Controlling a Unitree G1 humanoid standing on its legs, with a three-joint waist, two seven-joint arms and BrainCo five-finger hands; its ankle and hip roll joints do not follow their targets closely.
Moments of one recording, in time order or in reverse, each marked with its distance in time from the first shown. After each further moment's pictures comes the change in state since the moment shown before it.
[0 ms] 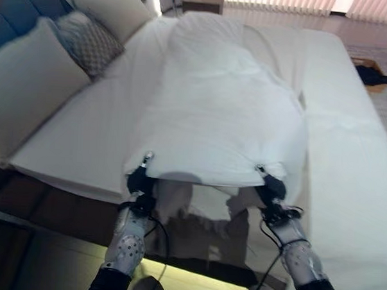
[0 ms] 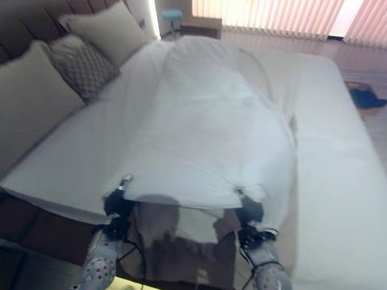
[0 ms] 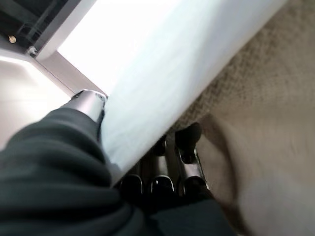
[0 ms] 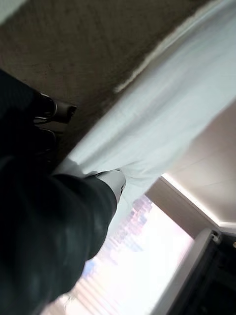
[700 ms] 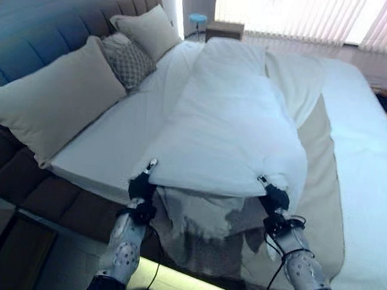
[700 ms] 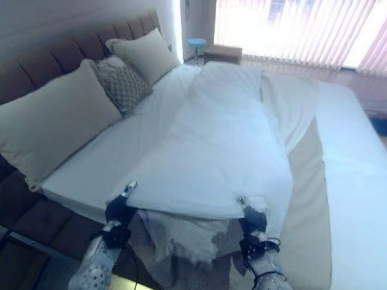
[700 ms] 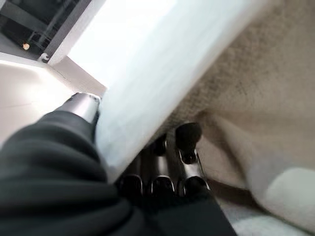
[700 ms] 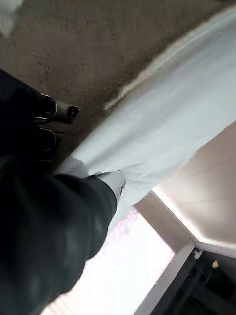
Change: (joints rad) left arm 0.060 -0.017 -0.021 -0.018 0.048 0.040 -0.004; right arm 0.001 -0.053 -0.009 0.049 -0.048 -0.016 0.001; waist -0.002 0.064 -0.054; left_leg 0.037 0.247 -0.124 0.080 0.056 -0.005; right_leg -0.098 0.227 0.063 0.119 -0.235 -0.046
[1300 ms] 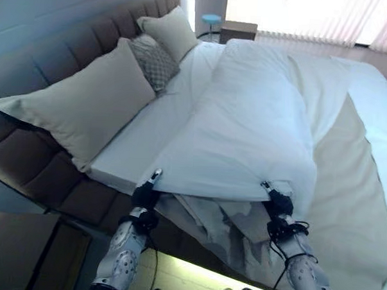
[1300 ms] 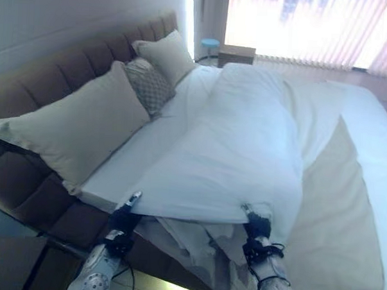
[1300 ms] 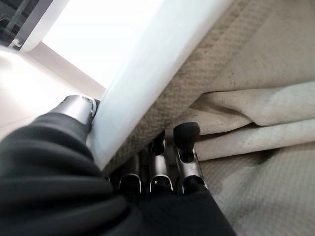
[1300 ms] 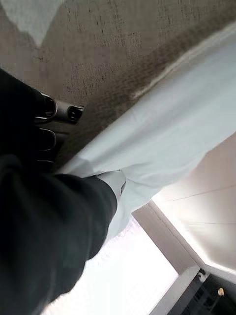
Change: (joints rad) left arm 0.038 -0.019 0.001 0.020 0.052 0.057 0.001; right arm 0.052 0.003 0.006 0.030 -0.034 -0.001 -0.023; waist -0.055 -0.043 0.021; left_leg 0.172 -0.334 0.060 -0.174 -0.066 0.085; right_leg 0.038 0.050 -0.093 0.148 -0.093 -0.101
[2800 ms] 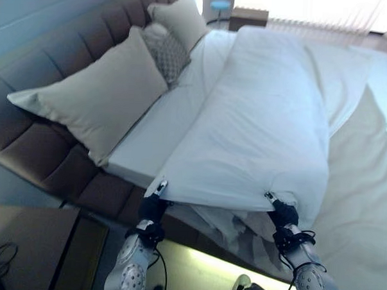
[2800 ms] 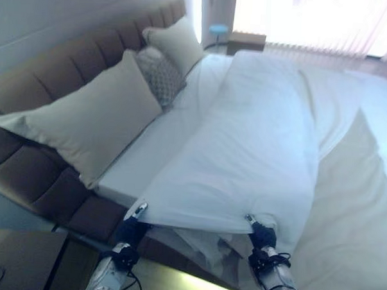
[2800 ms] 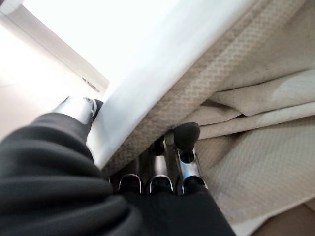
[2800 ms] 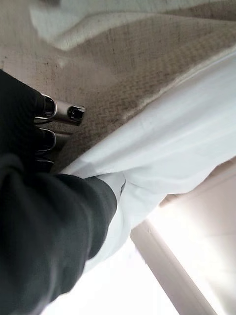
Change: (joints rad) left arm 0.013 -0.019 0.011 -0.002 0.020 -0.003 -0.010; right arm -0.064 -0.028 0.003 0.088 -0.042 0.009 0.035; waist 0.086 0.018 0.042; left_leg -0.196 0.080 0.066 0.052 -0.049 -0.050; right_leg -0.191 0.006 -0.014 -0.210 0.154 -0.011
